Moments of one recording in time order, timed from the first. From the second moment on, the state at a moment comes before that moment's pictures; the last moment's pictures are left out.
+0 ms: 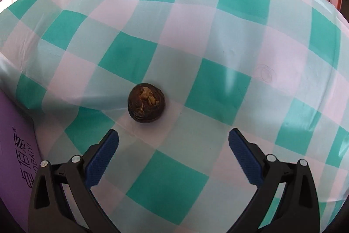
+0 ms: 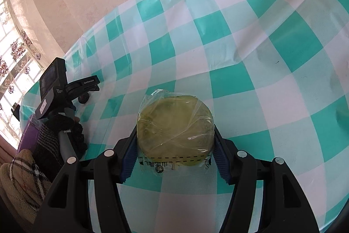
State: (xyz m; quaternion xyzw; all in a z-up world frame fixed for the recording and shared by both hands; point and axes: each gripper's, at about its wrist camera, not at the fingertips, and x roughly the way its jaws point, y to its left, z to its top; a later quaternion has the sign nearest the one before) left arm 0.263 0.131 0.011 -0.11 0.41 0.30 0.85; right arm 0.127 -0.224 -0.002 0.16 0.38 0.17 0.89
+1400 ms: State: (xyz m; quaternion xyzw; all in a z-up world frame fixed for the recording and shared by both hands) left arm 0.089 0.022 0.013 -0.14 0.39 0.05 0.91; right arm 0.132 -0.224 -0.005 0.16 0.40 0.17 0.89
